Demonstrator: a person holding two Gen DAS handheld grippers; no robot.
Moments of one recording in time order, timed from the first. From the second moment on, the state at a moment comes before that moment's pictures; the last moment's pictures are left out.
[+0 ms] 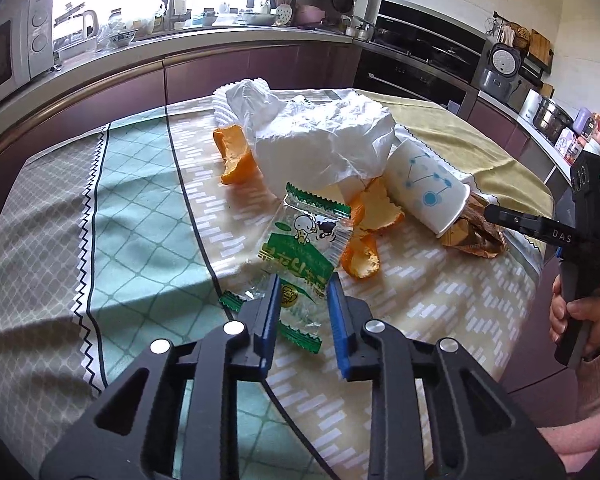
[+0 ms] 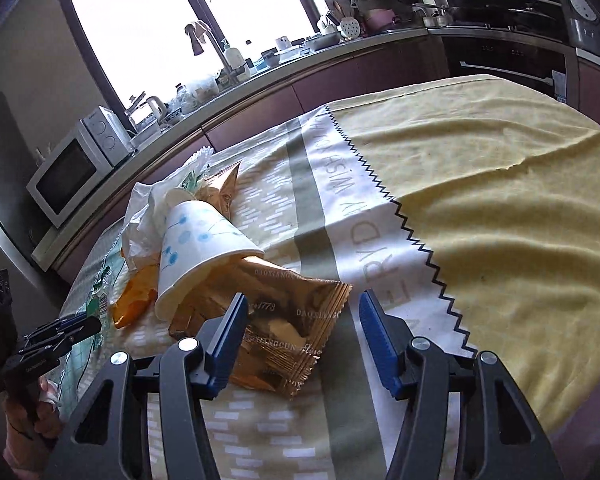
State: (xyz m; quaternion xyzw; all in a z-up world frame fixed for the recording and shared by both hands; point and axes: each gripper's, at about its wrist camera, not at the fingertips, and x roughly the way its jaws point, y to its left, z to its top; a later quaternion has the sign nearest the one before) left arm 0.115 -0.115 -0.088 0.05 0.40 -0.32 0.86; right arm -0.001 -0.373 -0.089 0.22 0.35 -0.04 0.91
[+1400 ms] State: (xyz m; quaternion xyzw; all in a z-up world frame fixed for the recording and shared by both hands) left arm 0.062 0.047 -0.026 -0.06 0.32 -0.30 0.90; right arm 0.014 -0.219 0.002 0.20 0.29 0.25 0.90
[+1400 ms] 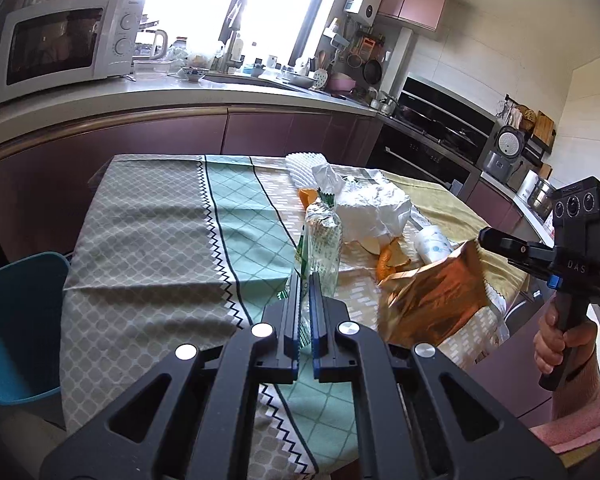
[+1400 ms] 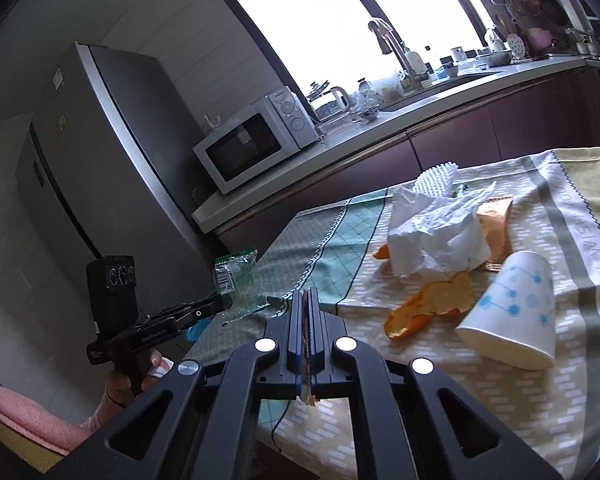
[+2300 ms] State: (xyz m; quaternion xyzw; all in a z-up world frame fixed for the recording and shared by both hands) left arm 0.068 0.076 -0.039 -0.08 0.34 -0.28 0.89; right arm 0.043 -0.221 -0.074 0.18 0.40 0.13 0.89
